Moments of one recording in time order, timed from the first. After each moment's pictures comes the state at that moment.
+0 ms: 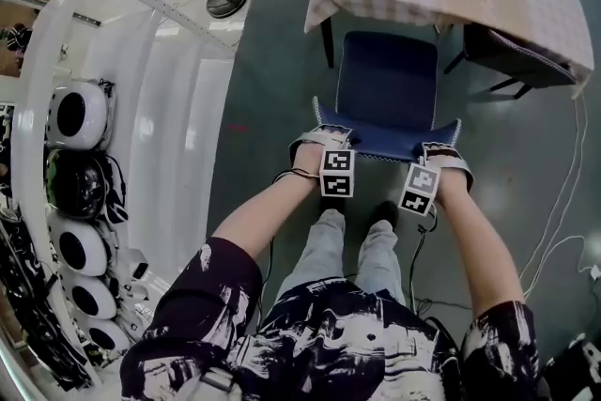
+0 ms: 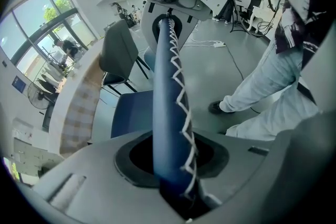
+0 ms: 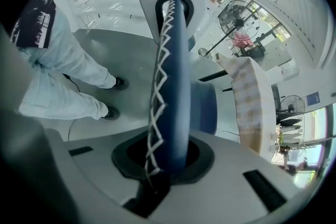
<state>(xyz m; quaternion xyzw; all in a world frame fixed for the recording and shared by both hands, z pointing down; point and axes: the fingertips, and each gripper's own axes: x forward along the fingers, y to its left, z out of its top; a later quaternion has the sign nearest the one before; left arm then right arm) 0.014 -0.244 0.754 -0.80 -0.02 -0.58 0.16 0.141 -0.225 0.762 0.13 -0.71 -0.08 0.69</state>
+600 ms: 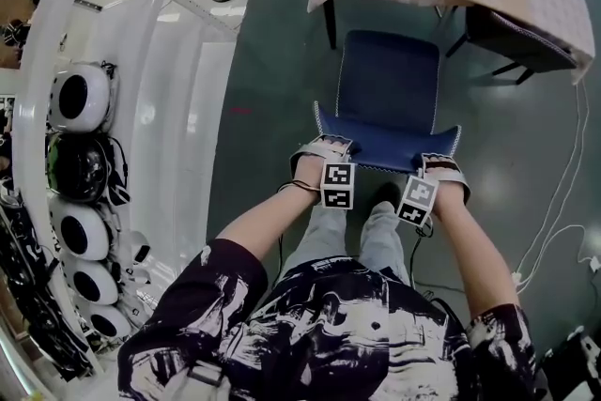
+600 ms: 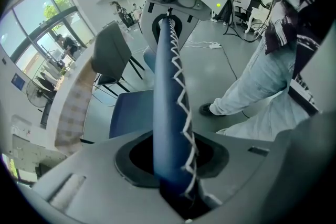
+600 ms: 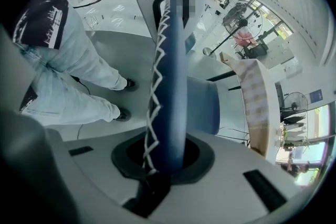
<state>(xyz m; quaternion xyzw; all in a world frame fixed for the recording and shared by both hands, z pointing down) -0.002 -0.153 0.756 -0.80 -0.02 -0.59 0.15 0.126 -0.134 0.765 0.13 -0.71 -0.07 0.69</state>
